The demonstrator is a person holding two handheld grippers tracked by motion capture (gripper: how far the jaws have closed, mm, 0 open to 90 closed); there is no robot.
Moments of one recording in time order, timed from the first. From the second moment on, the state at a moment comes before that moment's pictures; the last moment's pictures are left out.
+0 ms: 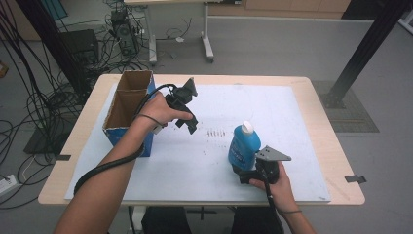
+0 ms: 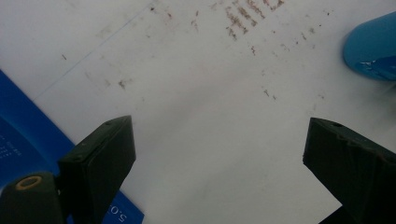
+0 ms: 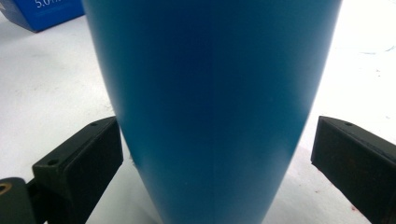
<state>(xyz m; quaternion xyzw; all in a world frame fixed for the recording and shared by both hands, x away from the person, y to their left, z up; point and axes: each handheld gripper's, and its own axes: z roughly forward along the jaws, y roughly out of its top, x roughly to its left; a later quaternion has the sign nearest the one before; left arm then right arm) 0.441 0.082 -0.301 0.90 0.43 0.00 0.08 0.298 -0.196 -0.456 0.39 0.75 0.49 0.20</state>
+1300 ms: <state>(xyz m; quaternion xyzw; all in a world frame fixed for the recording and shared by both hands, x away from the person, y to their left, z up) 0.442 0.080 -0.301 0.90 0.44 0.00 0.07 0.301 -0.195 -0.457 0.39 0.75 0.49 0.20</state>
